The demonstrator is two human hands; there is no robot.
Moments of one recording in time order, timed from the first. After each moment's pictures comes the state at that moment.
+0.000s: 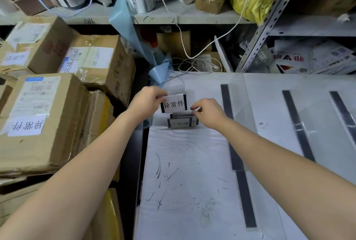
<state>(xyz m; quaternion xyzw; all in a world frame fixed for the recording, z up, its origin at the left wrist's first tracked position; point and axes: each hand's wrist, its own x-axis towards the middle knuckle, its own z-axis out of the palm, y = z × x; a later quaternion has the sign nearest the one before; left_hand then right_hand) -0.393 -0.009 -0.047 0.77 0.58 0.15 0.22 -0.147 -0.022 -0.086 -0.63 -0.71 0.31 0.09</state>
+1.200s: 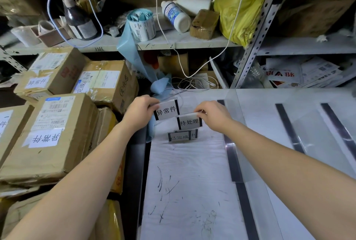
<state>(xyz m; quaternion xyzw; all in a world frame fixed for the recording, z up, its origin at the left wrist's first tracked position) -0.403 -0.018 -0.007 0.76 0.60 0.19 0.16 -0.130 -0.018 -0.030 -0.59 -0.77 0.20 0.09</state>
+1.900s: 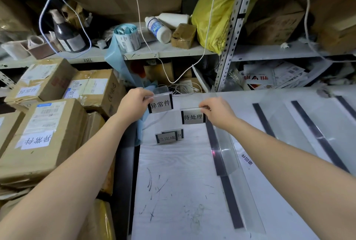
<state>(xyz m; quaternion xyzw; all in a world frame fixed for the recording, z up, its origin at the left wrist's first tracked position) -0.370 -0.018 0.037 0.79 0.57 0.20 0.11 -0.074 -0.048 0.001 -0.65 -0.72 0.18 0.15</state>
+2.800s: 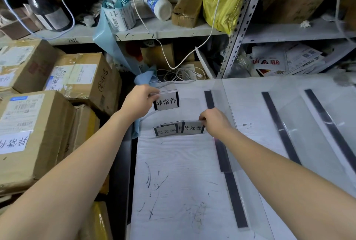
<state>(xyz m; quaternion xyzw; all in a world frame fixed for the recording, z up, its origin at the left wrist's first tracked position) -0.360 0.009 -0.019 0.78 0.57 0.18 0.17 -0.089 -0.041 -0.089 -0.68 -0.70 0.22 -0.02</state>
